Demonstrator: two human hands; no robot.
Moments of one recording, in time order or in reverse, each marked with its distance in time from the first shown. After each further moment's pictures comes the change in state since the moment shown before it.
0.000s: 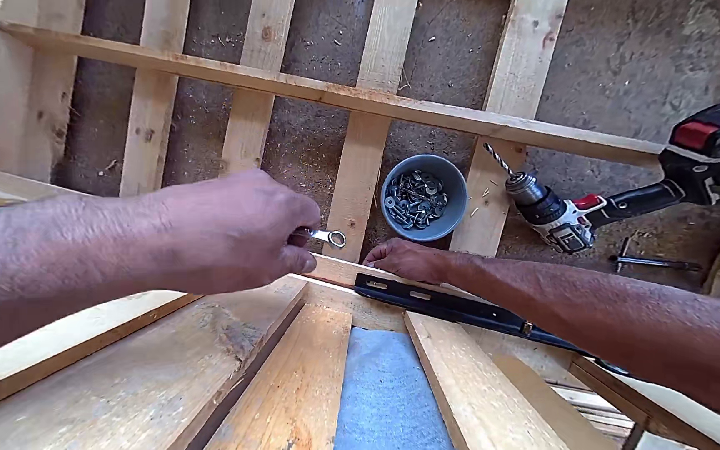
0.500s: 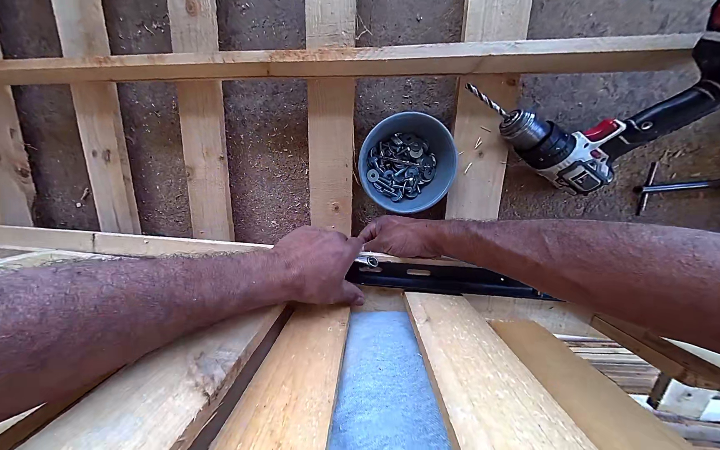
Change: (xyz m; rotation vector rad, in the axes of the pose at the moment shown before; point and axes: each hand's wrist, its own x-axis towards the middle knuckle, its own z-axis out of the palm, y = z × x) left_hand 0.099 0.039 0.098 0.189 -0.175 0.180; right_hand 0.004 0.001 0.003 0.034 0.002 -0.007
